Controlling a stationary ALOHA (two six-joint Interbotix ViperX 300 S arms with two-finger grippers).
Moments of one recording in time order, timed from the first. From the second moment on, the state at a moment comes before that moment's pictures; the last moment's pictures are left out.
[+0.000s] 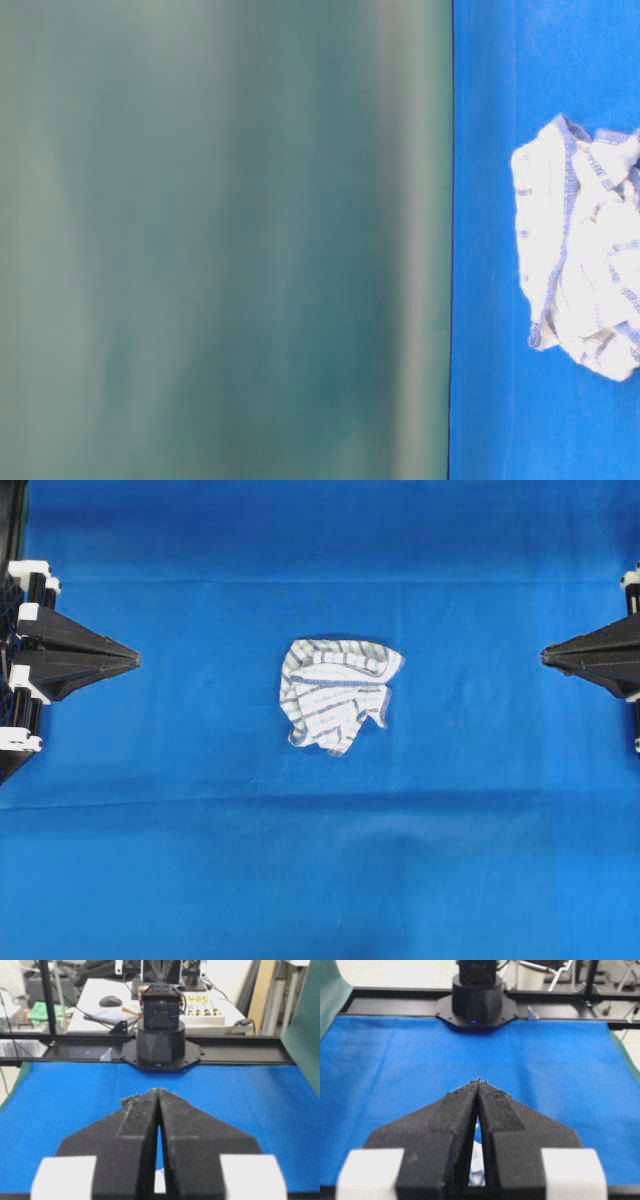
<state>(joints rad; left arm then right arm) 0.00 -0.96 1.17 0.00 -0.30 0.00 0.00 -0.96 1.17 0.00 -0.29 0.00</state>
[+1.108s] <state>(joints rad) 0.01 -0.14 1.01 -0.02 -0.40 0.01 -0.05 -0.10 0.89 0.00 -0.19 0.01</state>
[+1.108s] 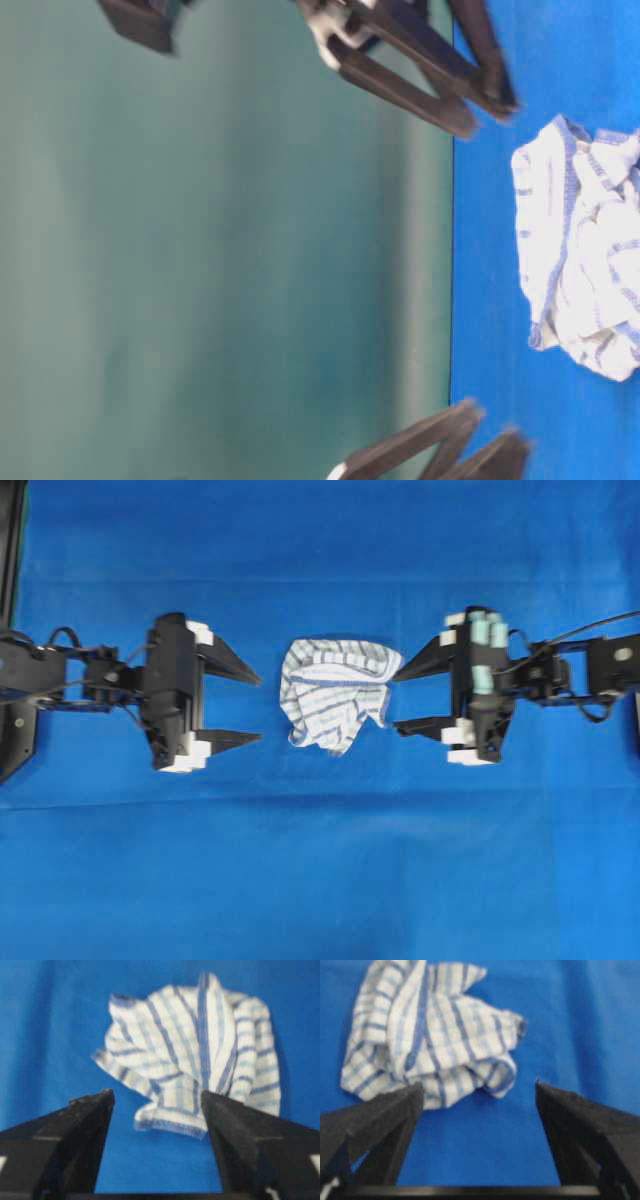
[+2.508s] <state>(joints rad) 0.08 -0.01 0.89 -0.02 -0.30 0.01 -0.09 0.00 0.80 0.00 -0.12 0.00</state>
